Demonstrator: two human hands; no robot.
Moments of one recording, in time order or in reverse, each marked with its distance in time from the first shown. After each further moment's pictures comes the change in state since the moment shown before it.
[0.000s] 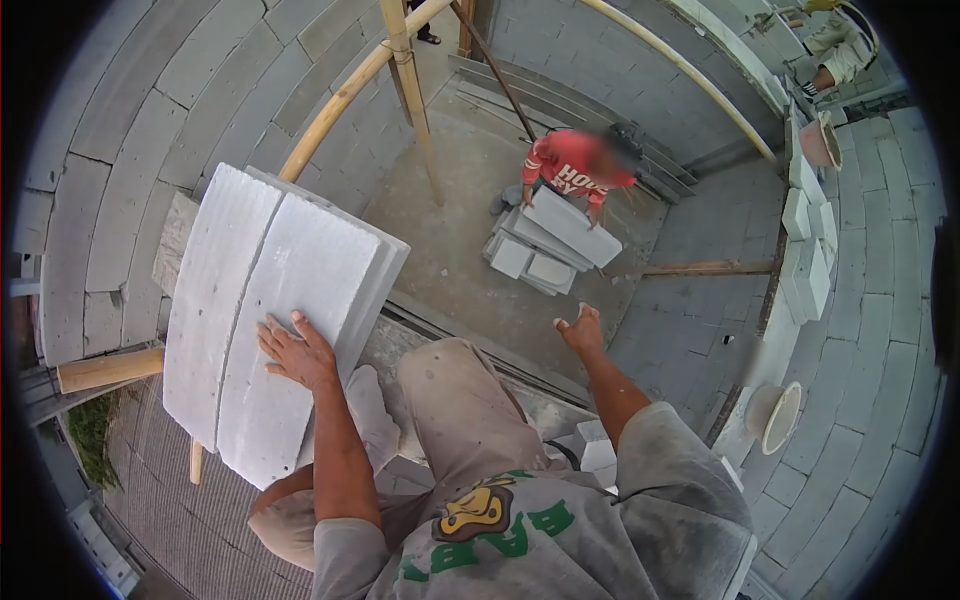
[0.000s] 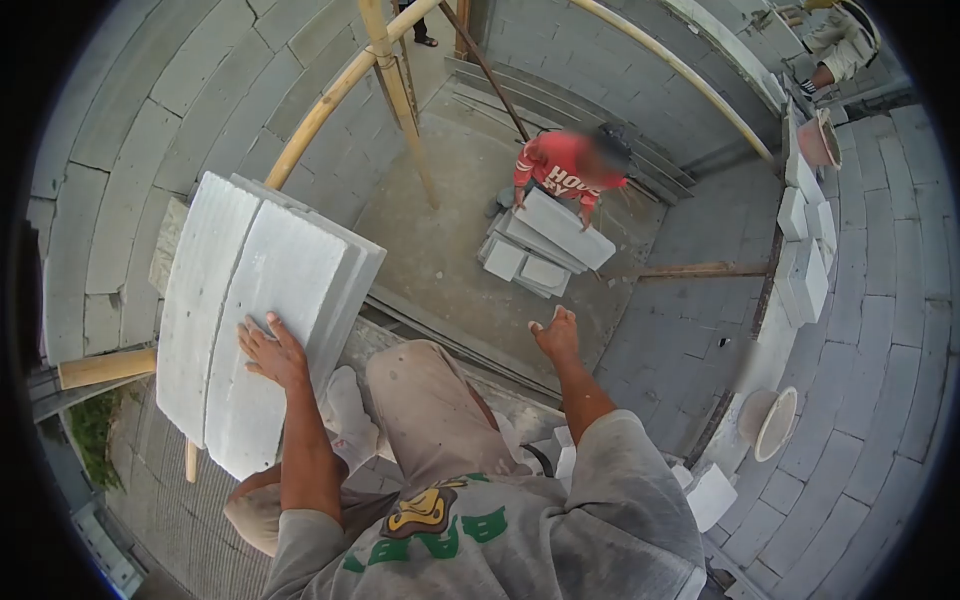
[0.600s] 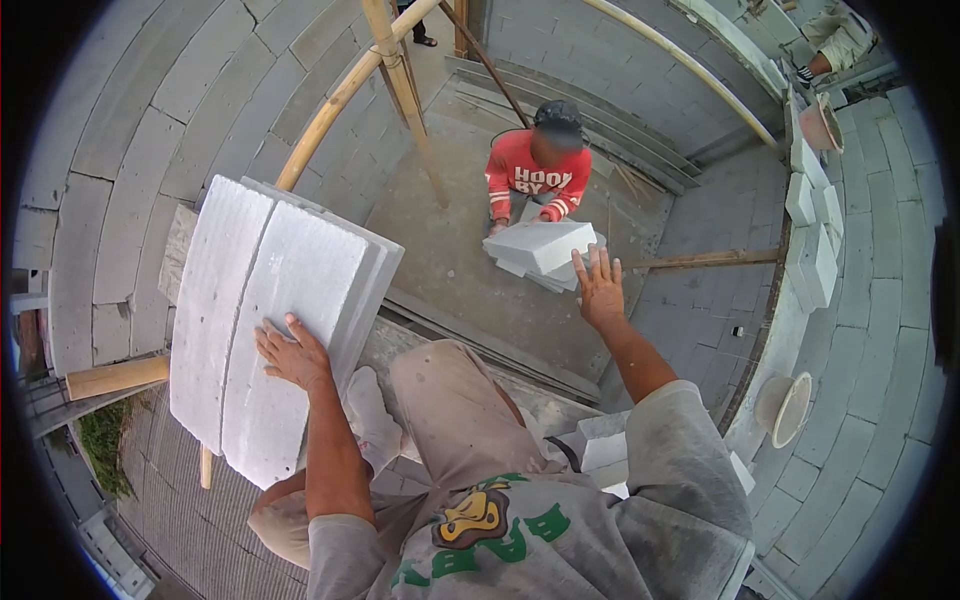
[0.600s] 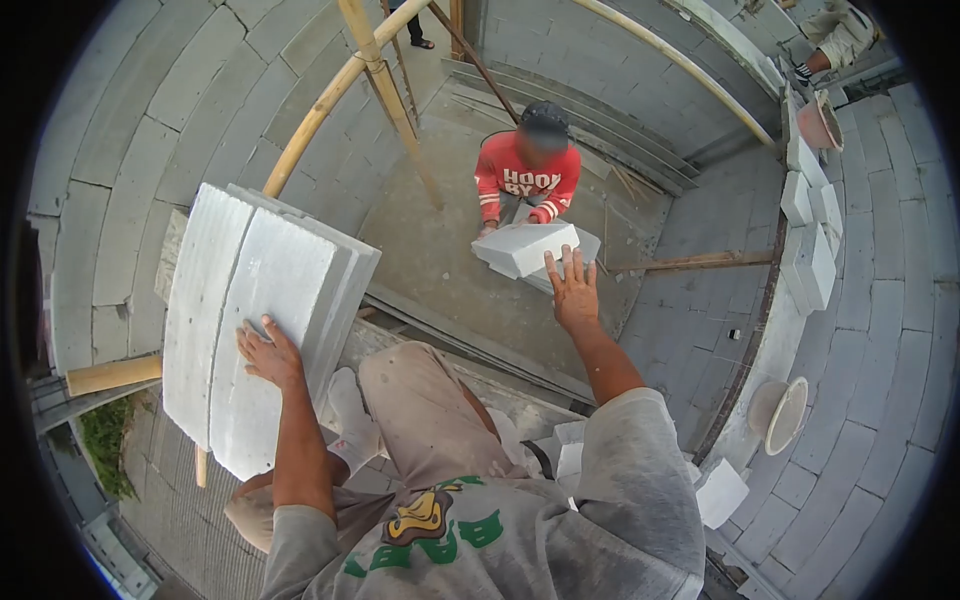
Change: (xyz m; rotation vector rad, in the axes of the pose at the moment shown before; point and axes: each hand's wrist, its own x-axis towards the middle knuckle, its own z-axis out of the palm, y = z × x) left_hand -0.001 0.000 0.002 0.020 0.014 -0.007; right_hand 0.029 -0.018 -0.079 -0.690 0.153 -0.516
